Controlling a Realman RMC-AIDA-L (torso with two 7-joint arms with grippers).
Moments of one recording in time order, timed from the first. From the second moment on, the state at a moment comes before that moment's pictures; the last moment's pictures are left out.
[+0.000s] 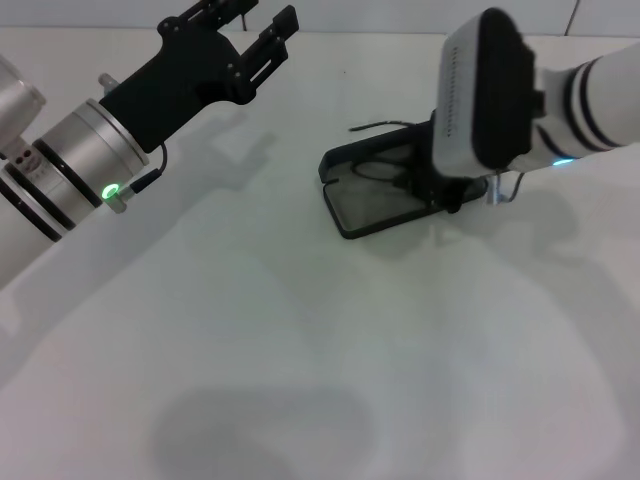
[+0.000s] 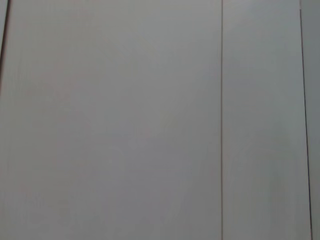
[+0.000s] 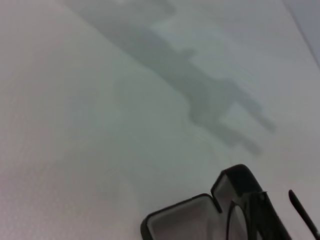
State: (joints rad) left arm -0.58 -2.10 1.24 0.31 0.80 1.28 -0.73; right arm 0.69 2.03 -1.67 -1.12 -2.32 -0.96 1.85
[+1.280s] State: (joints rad) left arm -0.59 -2.10 1.24 0.31 0.80 1.28 -0.73; right arm 0.60 2.03 -1.83 -1.18 -2.46 -0.81 1.85
